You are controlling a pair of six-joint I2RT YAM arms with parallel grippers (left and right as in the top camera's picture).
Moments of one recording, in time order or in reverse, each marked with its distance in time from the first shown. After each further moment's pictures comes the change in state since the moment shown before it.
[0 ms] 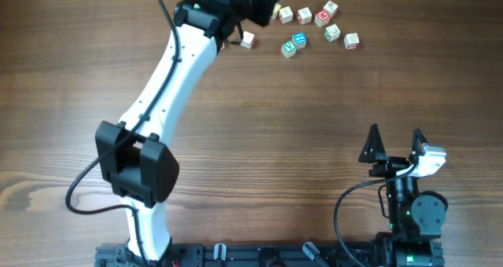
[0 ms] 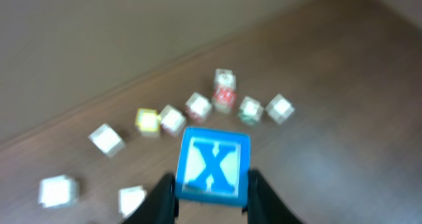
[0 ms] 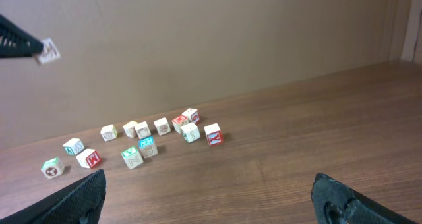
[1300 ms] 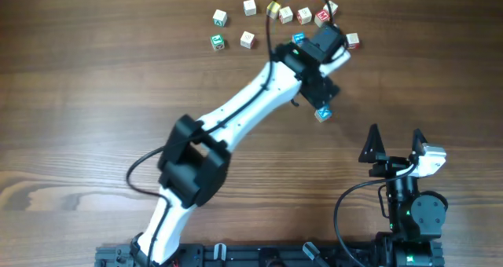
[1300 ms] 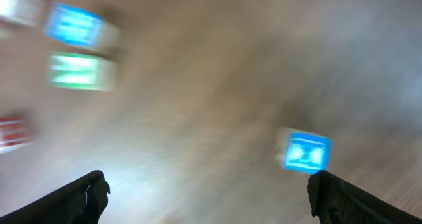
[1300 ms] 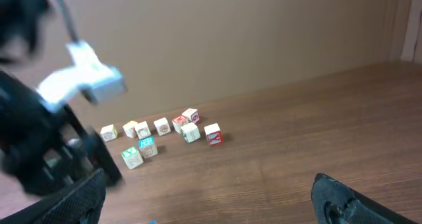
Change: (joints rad) left arm -0.341 0.174 -0.004 -0.282 -0.314 0.072; right arm 0.000 0.000 0.000 0.000 0.000 0.000
